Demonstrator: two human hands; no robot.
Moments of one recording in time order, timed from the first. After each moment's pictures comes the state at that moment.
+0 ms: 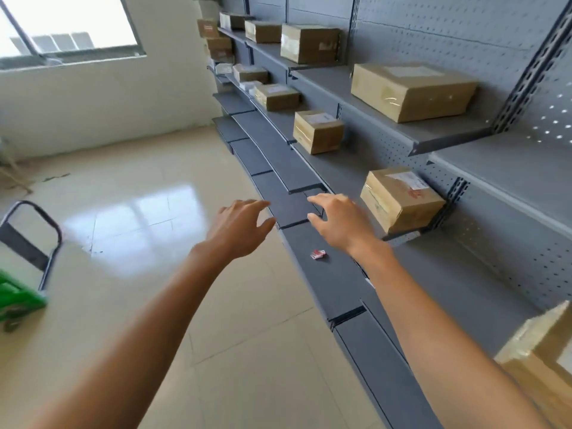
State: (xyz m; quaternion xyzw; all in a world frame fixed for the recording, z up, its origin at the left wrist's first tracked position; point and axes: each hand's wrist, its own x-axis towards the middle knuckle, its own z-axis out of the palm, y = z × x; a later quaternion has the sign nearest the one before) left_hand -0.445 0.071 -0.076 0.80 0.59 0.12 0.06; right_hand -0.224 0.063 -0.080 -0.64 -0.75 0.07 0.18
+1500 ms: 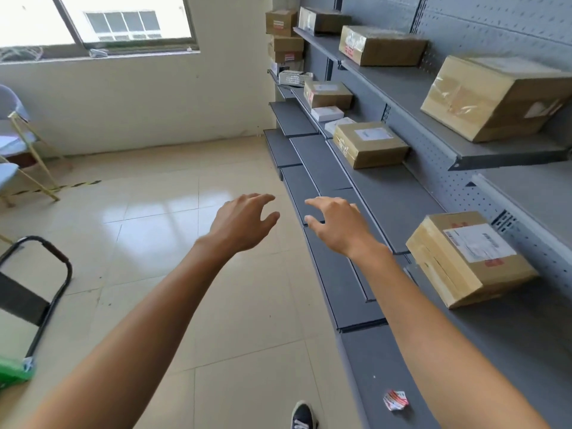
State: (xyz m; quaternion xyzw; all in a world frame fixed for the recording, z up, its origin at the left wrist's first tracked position) left_hand -0.664 0.779 -0.085 0.73 0.66 0.13 0.07; right_hand -0.455 0.809 -0.099 -0.56 -0.81 0.11 0.14
